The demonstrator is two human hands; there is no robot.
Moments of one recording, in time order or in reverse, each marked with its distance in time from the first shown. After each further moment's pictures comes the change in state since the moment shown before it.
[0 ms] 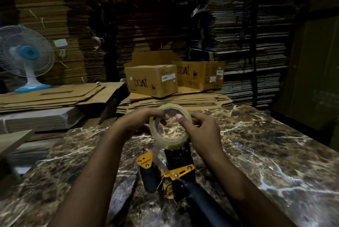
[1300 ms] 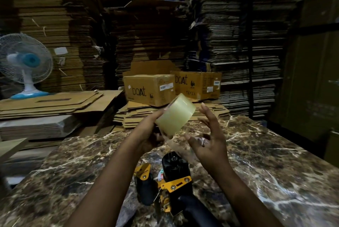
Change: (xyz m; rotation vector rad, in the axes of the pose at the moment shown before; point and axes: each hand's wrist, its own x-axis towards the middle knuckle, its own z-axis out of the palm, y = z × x) left_hand 0.014 -0.002 0.031 -0.643 0.108 -0.028; right_hand 0.005 0.026 -0.024 0.019 0.023 -0.368
